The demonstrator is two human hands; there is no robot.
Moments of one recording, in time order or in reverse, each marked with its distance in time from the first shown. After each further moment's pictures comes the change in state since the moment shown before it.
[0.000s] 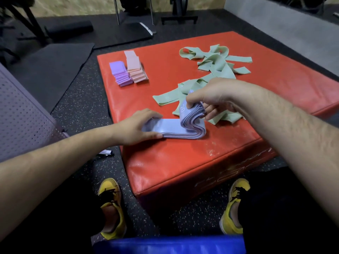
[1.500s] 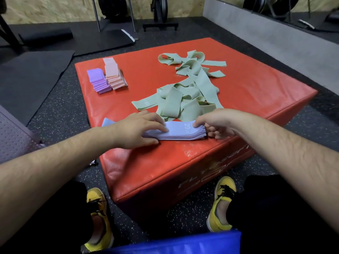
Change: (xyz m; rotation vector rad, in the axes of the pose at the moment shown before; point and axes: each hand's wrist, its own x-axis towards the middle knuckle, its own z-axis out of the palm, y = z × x) left_hand 0.043 0.037 0.011 0.268 -0.070 0.309; right_hand 0.013 0.104 -0.017 0.078 -0.004 0.335
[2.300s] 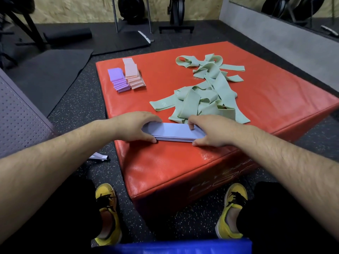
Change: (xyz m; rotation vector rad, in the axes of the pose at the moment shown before) left_hand -0.031 -0.021 -0.025 -0.066 -0.113 -0.325; right_hand -0.009 -0.021 0.039 -0.883 0.222 -0.786
